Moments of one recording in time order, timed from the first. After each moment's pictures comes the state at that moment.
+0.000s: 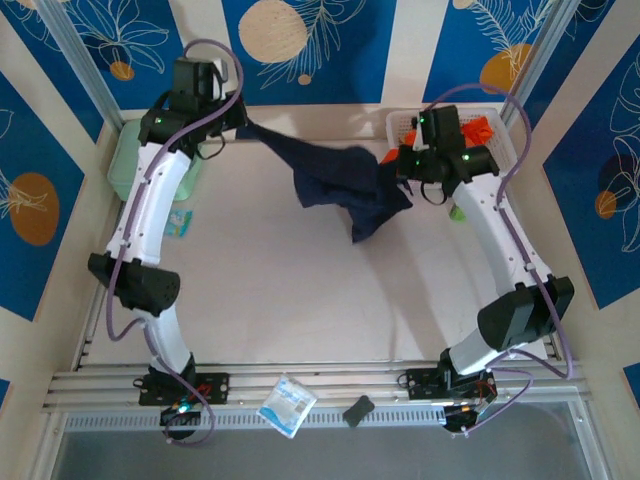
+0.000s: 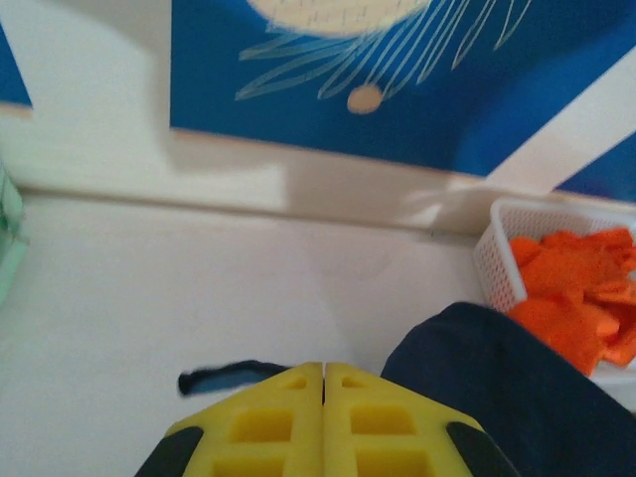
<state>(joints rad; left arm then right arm) -0.28 1.89 2.34 -0.96 0.02 -0.39 0.25 1.56 1.73 -0.93 0.00 0.31</state>
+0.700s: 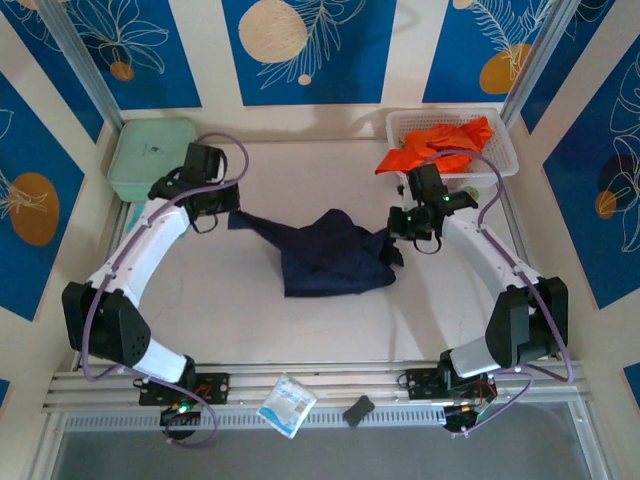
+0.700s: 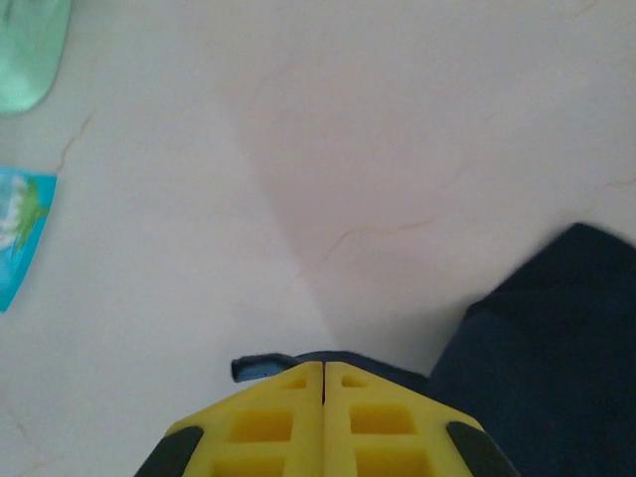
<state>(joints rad) -0.27 1.49 1.35 -0.78 -0.06 -0.36 0.26 1.44 1.15 -0.83 -0.17 0.36</state>
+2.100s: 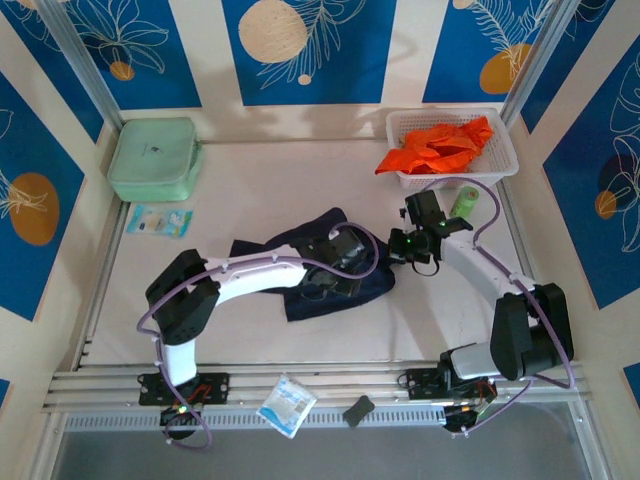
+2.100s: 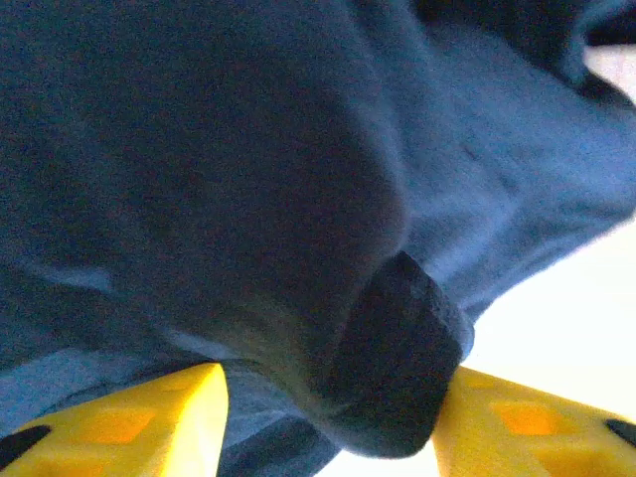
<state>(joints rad) -1.02 1.85 1.34 -0.60 -0.08 -0.66 0.27 1.38 0.91 -0.66 -0.17 0.44</state>
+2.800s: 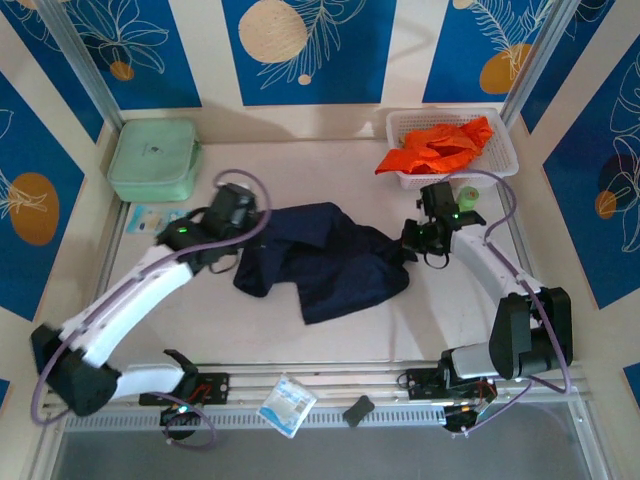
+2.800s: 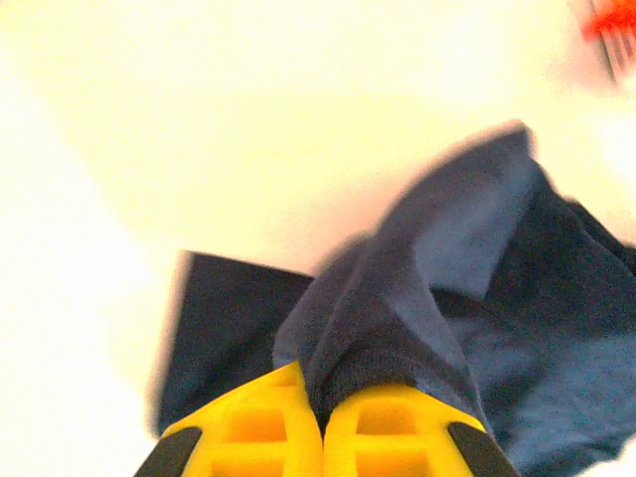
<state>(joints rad) -0.60 1.19 1.21 -0.84 -0.26 -0.56 0.15 1.38 0.99 -0.72 -0.10 0.41</state>
